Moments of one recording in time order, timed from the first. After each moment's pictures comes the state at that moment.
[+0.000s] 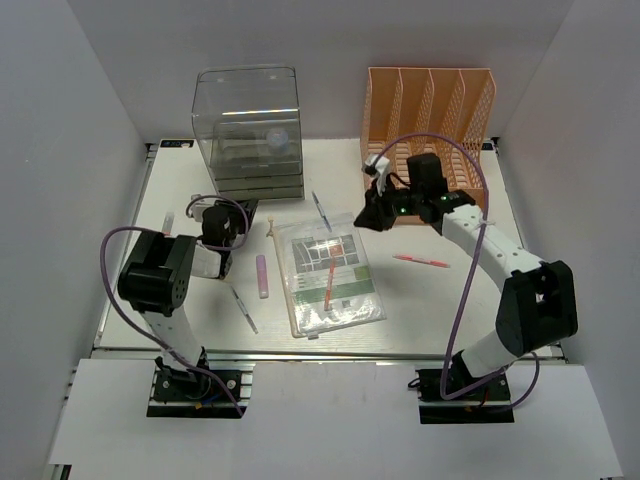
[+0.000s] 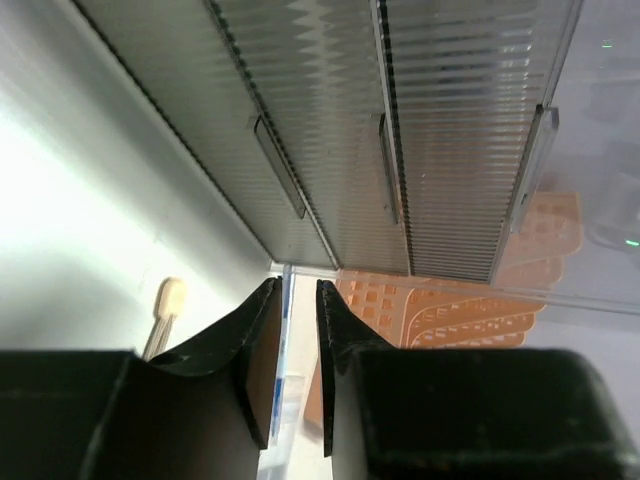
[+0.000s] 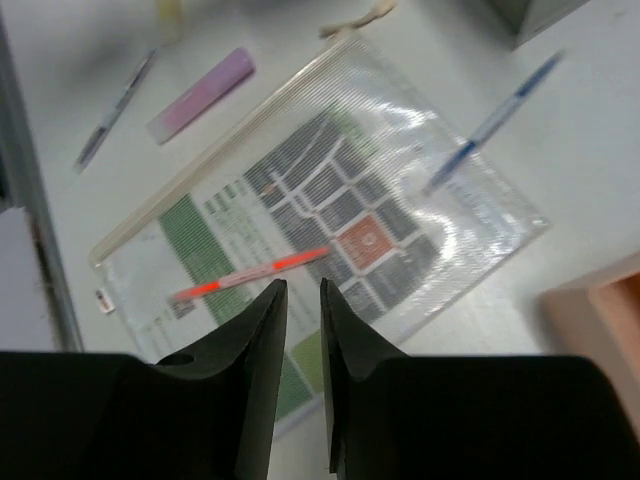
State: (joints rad) left arm -0.17 1.80 0.64 0.92 -0.04 -1.35; right arm 0.39 1.53 1.22 -0.36 -0.75 -0.30
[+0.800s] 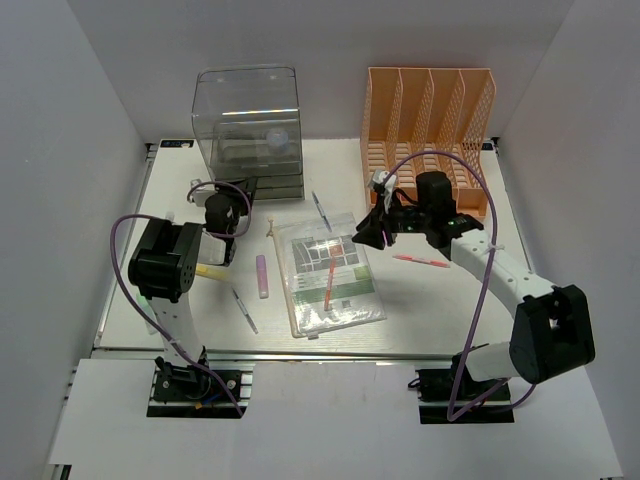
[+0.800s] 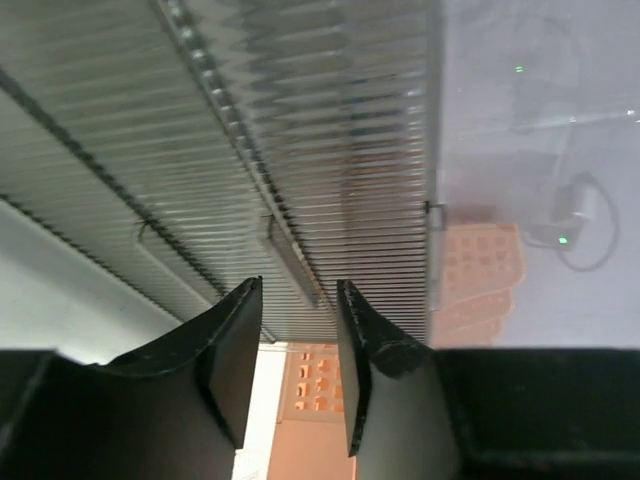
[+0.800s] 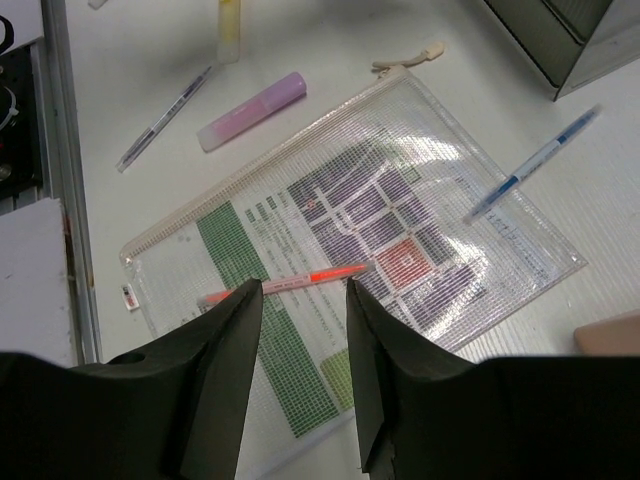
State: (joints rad) left arm -0.17 1.94 0.79 1.07 -0.09 -1.34; right arm 0.39 1.38 0.97 -0.14 -0.87 -0.27
